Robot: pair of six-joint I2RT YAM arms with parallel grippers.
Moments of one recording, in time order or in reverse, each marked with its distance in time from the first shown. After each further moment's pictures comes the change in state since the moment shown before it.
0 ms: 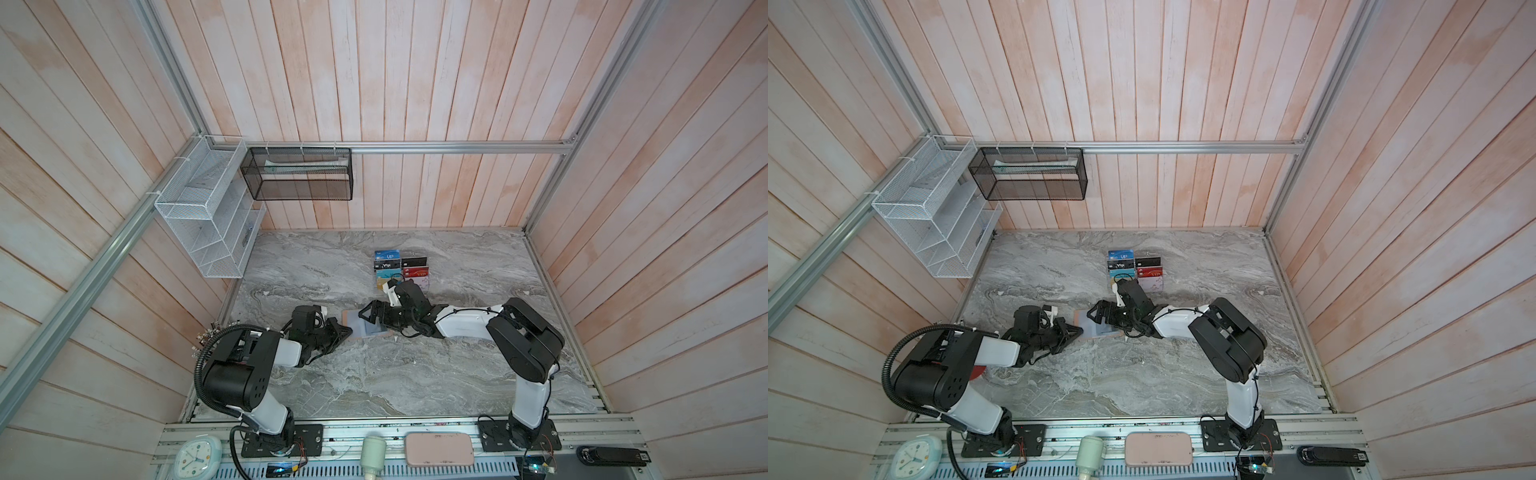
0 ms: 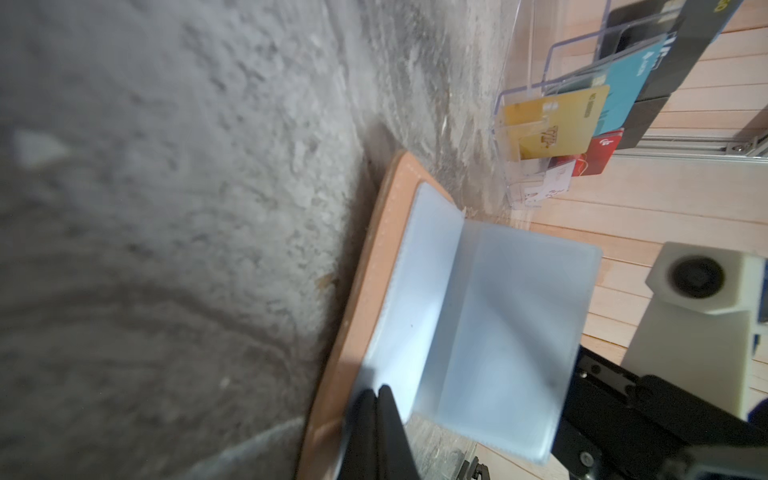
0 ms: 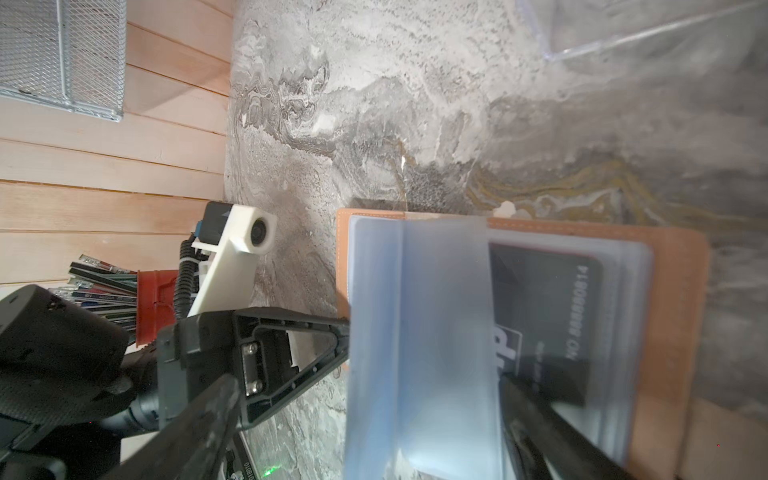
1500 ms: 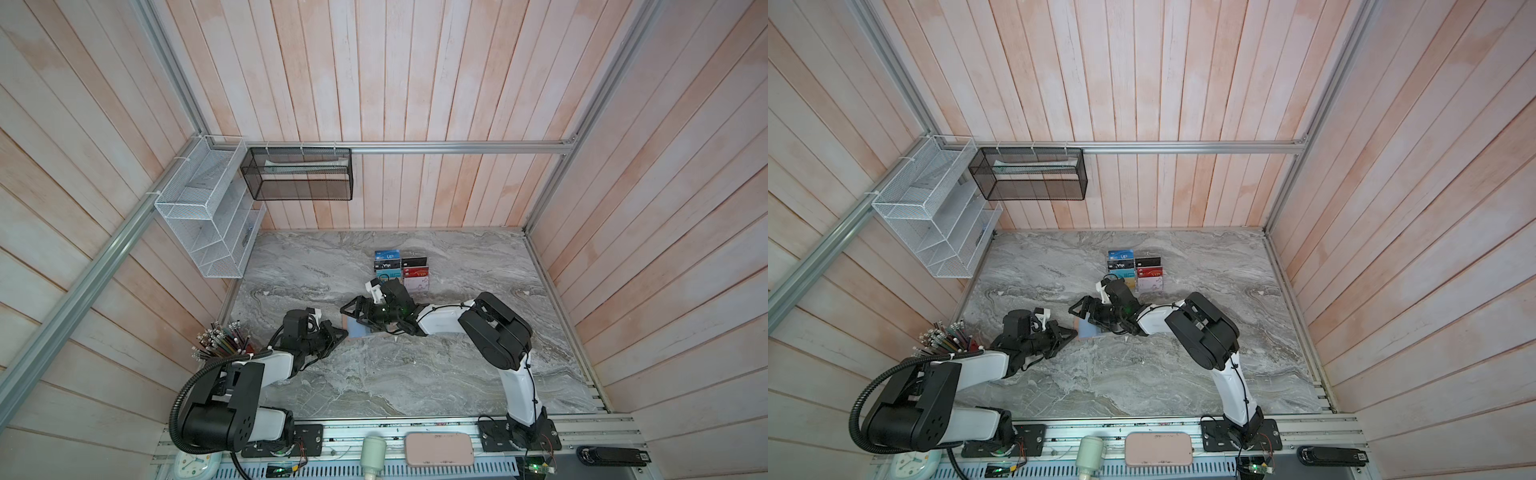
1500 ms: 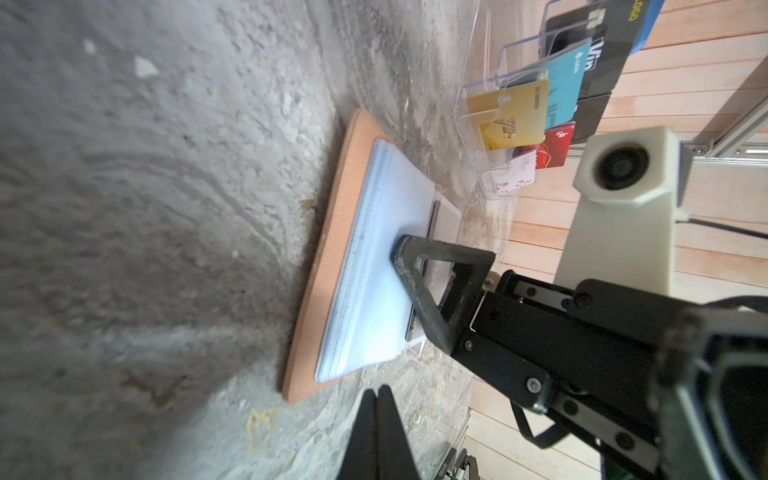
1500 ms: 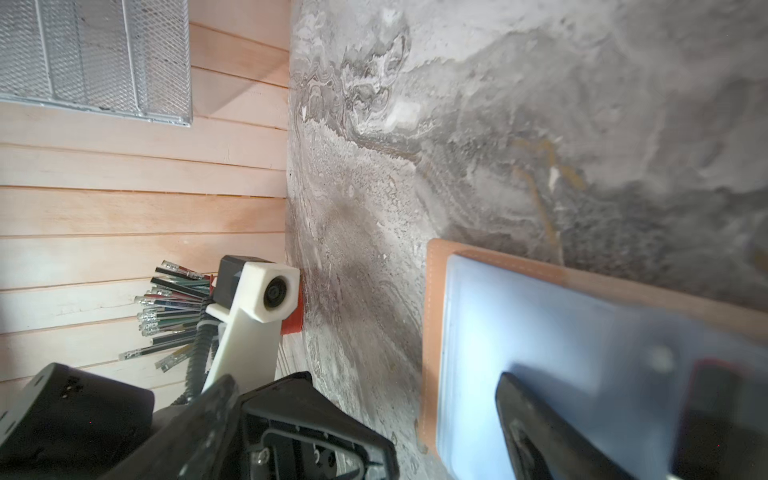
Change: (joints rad) left arm 0.028 -0.222 -0.067 -0.123 0.013 -0.013; right arm 0.027 0.194 0.134 0.210 -0.126 0.184
